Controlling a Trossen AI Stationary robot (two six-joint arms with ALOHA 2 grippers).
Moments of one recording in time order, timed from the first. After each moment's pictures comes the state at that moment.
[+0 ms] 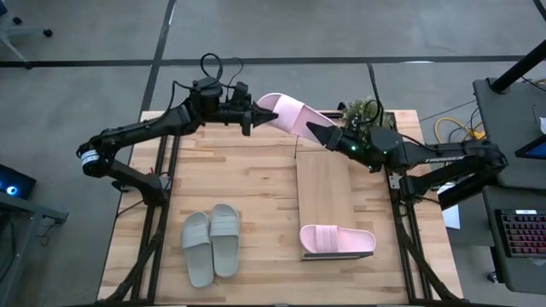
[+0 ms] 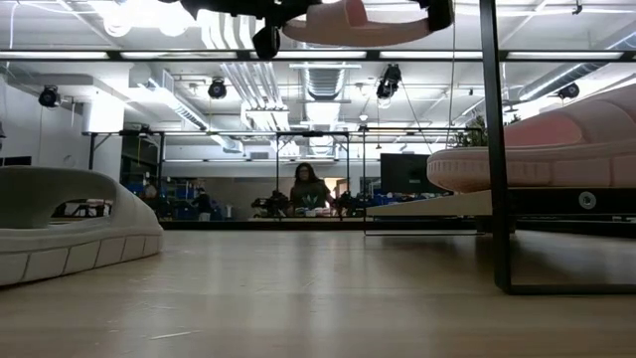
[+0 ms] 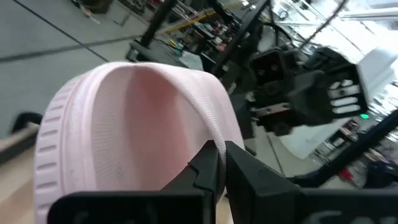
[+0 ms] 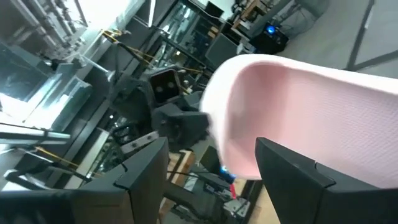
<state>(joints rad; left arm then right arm) 0.43 1.36 1.25 0.07 0.41 -0.55 0.03 1.14 0.99 0.21 0.56 0.97</state>
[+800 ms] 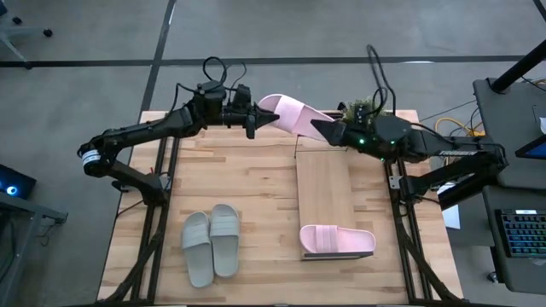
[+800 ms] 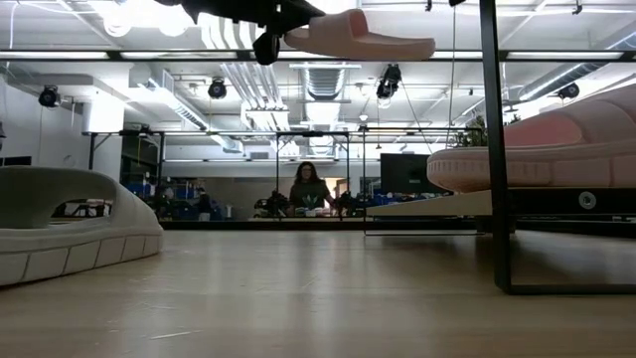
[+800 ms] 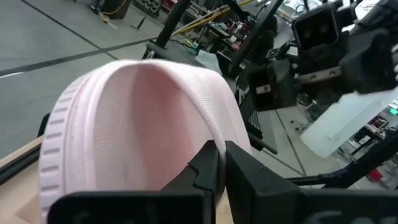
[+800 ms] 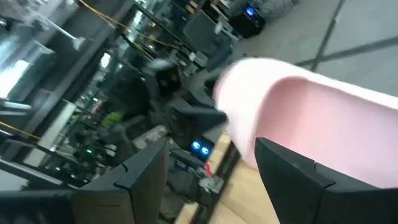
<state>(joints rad) 0.43 1.36 1.23 0.06 0.33 -0.49 0.03 1.14 1.24 -0.24 0.54 0.97</state>
